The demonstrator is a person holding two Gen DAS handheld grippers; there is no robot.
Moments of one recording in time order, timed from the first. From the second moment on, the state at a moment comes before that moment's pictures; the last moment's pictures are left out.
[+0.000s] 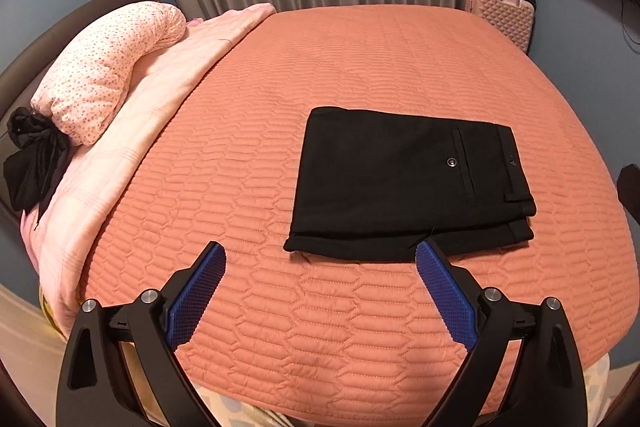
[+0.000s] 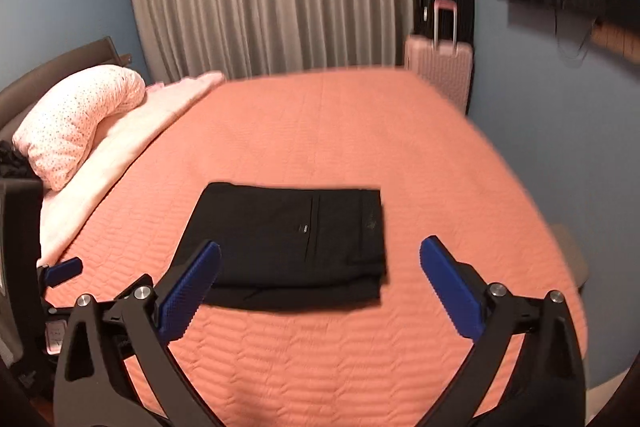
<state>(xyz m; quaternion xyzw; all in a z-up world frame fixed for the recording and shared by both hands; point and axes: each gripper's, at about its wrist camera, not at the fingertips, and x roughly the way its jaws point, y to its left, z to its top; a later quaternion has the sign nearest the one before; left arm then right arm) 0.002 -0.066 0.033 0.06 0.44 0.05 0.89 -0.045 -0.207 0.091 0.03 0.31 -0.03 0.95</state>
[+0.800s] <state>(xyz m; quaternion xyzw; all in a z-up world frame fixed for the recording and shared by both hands) 0.001 -0.053 0.048 0.05 0.42 0.02 0.91 -0.045 -0.205 0.073 0.03 0.34 -0.03 0.94</state>
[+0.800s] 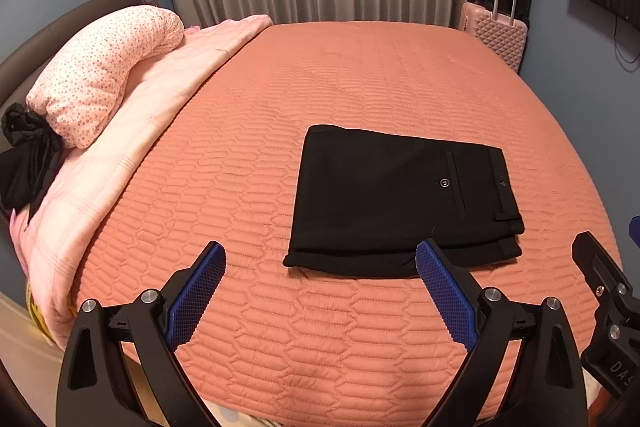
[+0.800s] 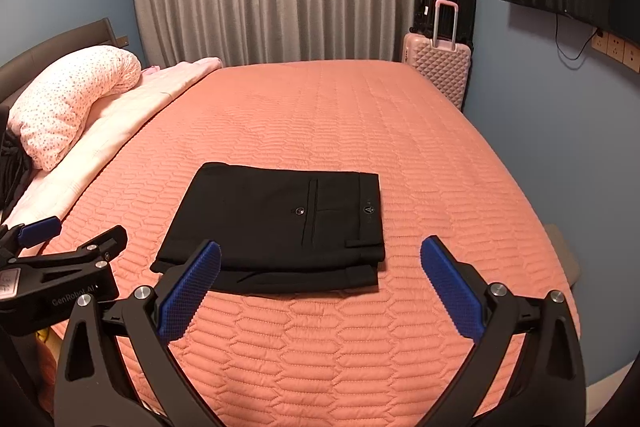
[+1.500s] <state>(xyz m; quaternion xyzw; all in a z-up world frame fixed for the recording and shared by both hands) -0.001 -0.061 0.053 0.05 0.42 0.03 0.91 -0.043 -0.213 0.074 0.06 0.34 -0.04 0.94</state>
